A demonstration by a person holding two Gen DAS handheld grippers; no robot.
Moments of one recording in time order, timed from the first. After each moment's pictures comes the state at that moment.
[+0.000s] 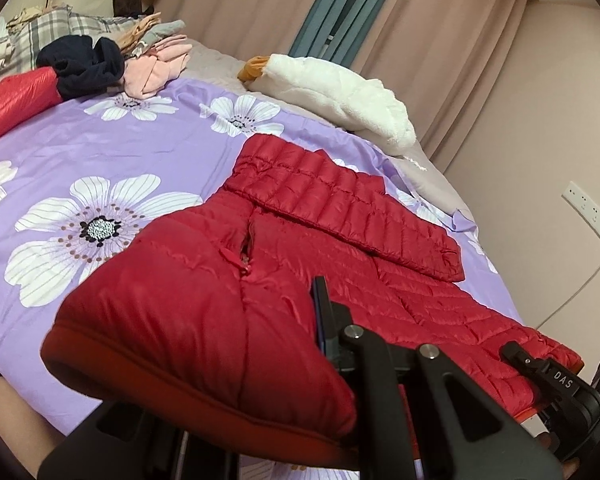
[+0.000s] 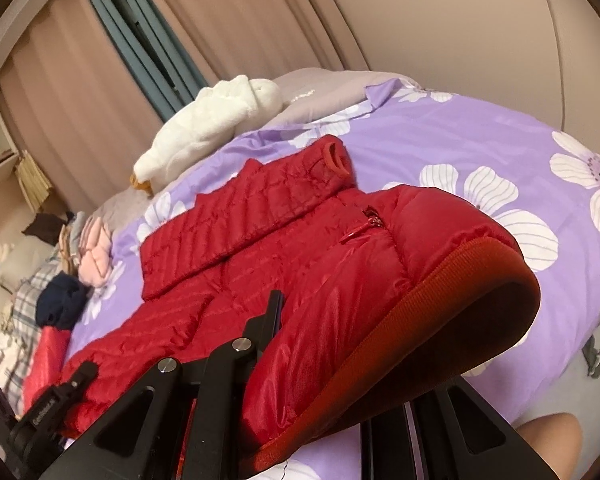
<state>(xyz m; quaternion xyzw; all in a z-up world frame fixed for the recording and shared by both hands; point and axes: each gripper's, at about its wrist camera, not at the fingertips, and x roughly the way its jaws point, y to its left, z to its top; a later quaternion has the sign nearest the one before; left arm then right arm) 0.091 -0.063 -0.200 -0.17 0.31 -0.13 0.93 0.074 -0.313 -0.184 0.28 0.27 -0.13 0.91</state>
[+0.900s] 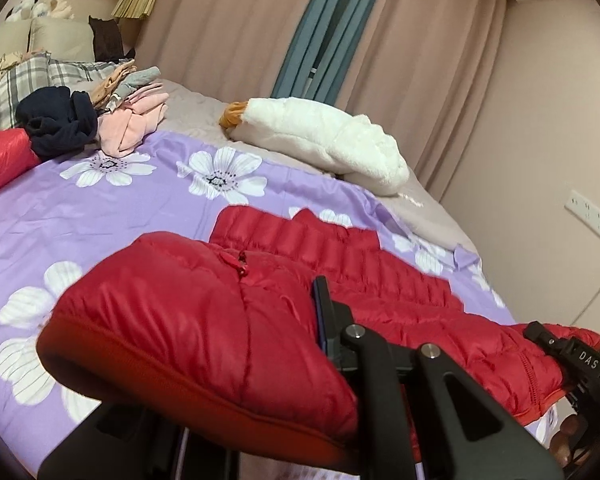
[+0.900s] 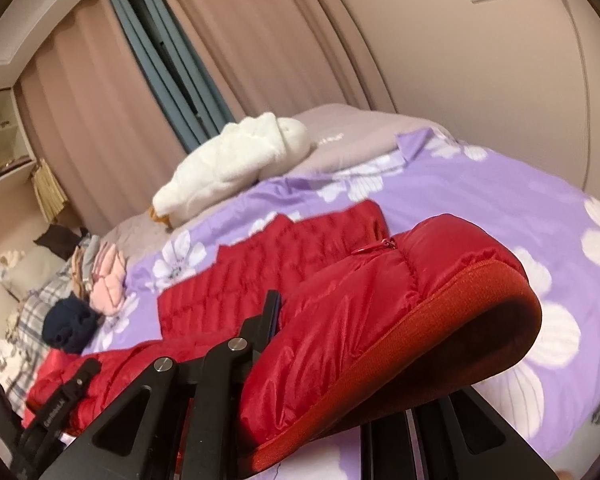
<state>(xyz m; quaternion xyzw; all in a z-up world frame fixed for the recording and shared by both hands) 0.160 -0.087 -0.157 -0.15 0.25 -0.13 0.95 0.136 -0.333 -0.137 0.25 0.21 -0.10 0.94</state>
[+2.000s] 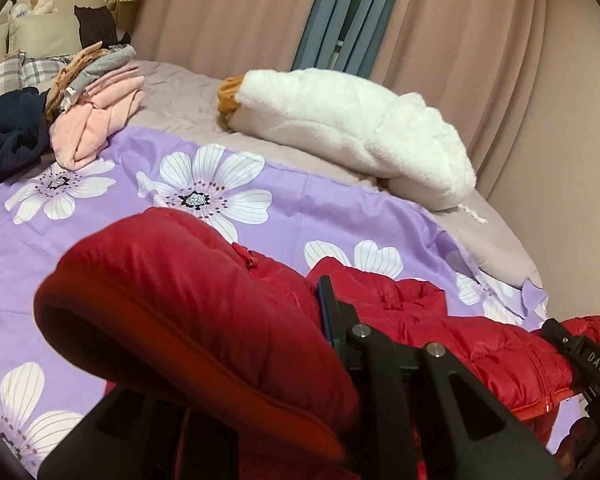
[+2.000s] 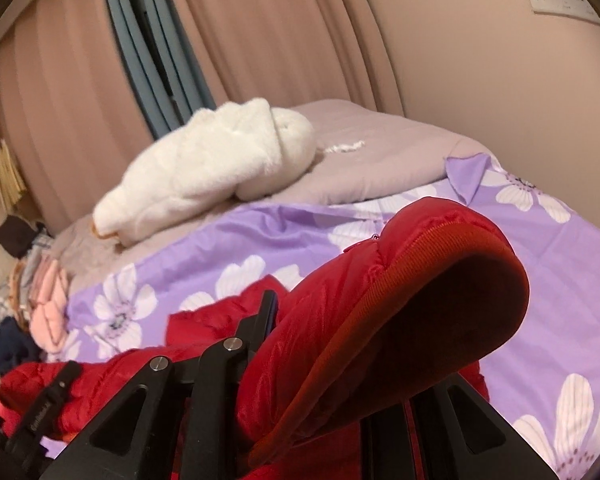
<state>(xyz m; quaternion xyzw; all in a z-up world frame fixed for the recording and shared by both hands) 0.389 -0.141 -0.185 -0.12 0.29 -0.07 0.95 0.344 -0.371 -0.151 0.20 0.25 -0.14 0.94</state>
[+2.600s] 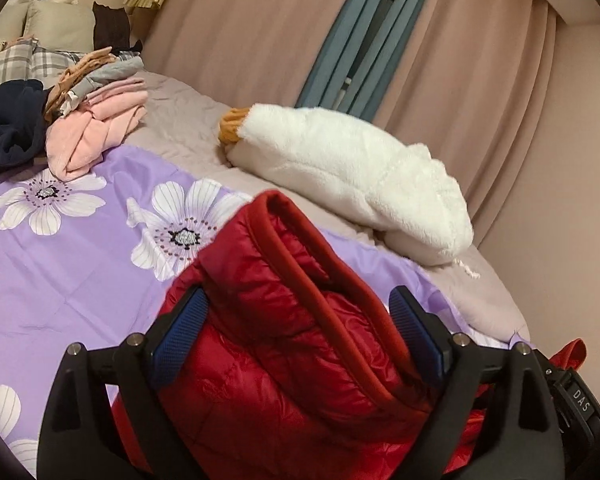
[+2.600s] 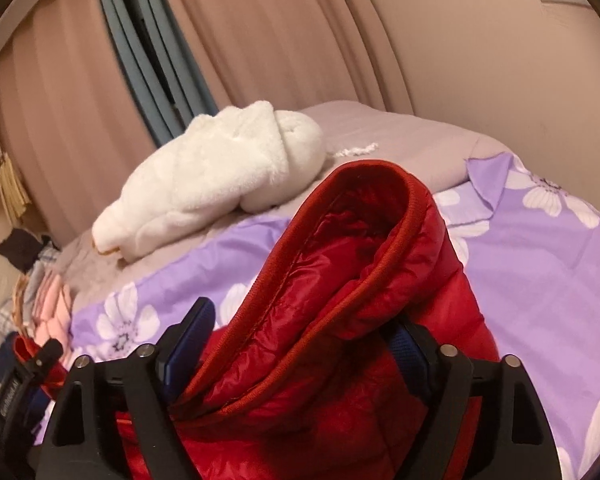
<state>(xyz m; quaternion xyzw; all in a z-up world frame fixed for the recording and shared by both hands) 0.411 -0.127 -0.166 -0.18 0.23 -0.07 0.95 0.370 -0.383 -0.150 0.22 0.22 -0.12 0.94</state>
